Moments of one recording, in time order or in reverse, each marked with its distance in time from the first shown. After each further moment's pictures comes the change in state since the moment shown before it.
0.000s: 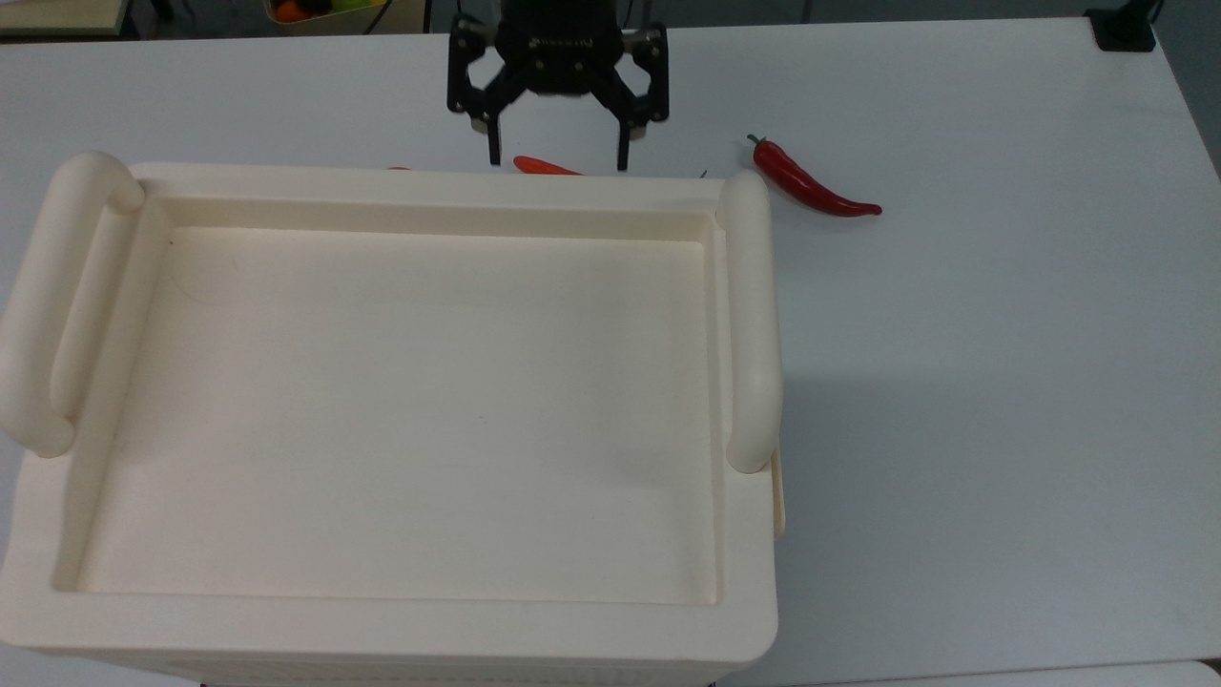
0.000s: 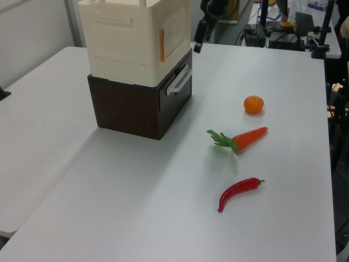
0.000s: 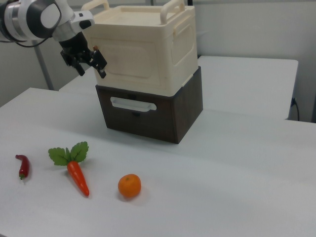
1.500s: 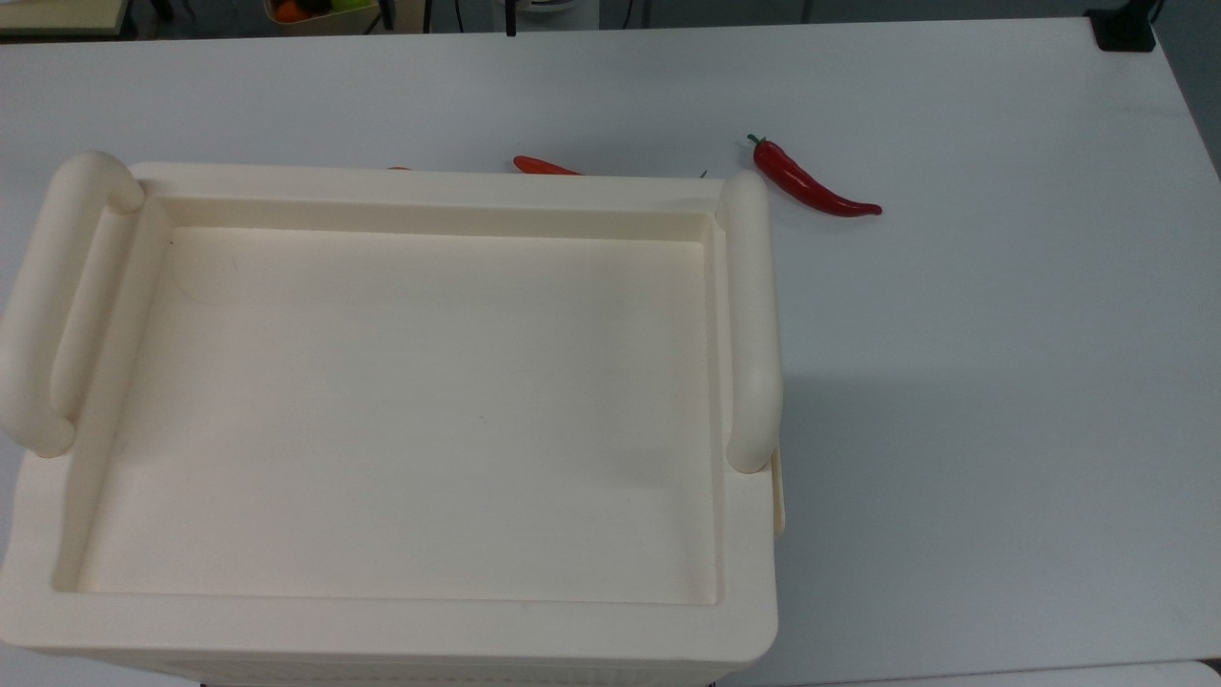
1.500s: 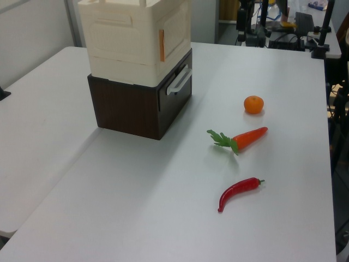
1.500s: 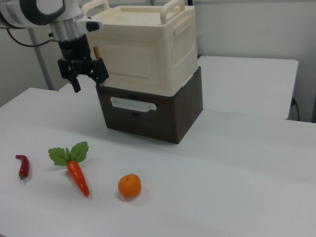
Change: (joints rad) arm -0.115 -0.144 -0.006 -0.060 0.000 -0.388 -0.156
